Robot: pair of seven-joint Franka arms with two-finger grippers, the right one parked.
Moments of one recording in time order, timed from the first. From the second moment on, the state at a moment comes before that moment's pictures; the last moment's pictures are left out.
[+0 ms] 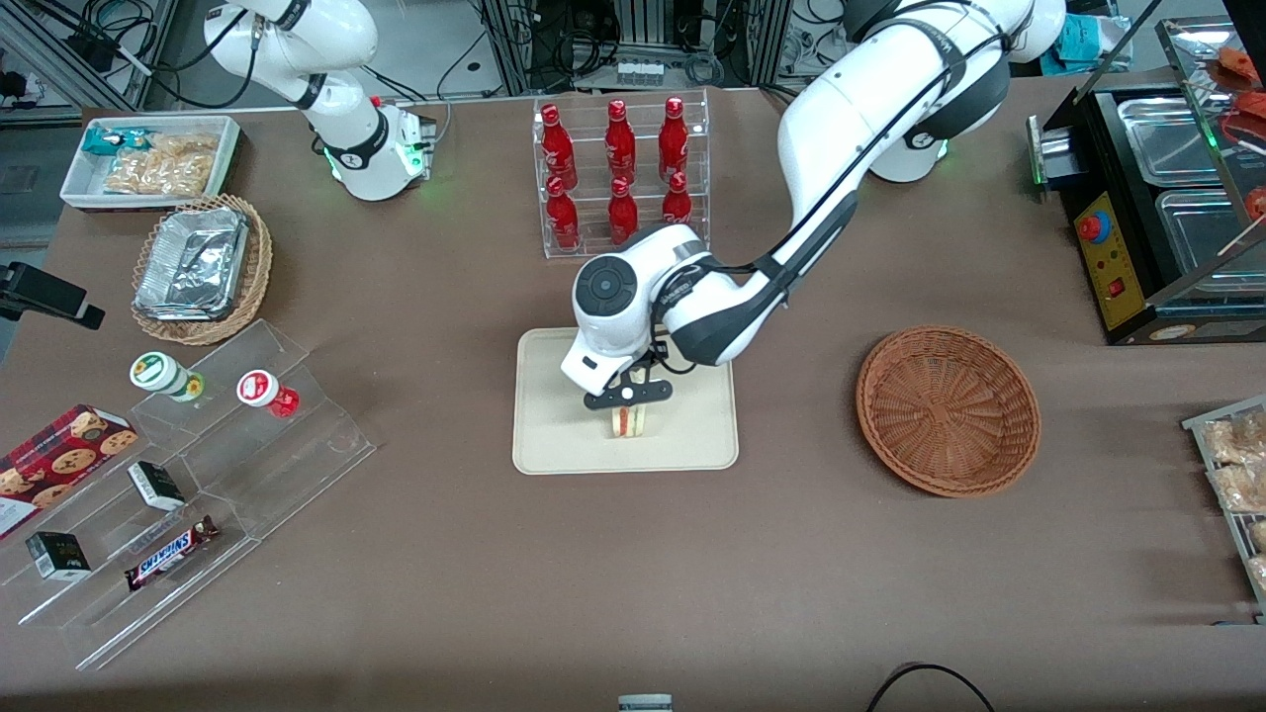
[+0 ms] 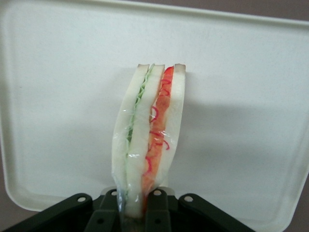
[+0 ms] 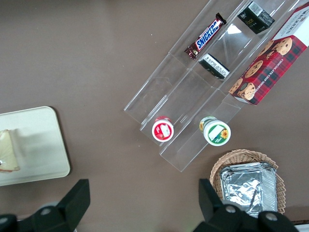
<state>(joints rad) -0.49 0.90 -0.51 -1.25 0.35 1.98 -1.13</state>
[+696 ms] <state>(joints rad) -0.51 0.92 -0.48 -1.23 0.36 2.03 -1.17</state>
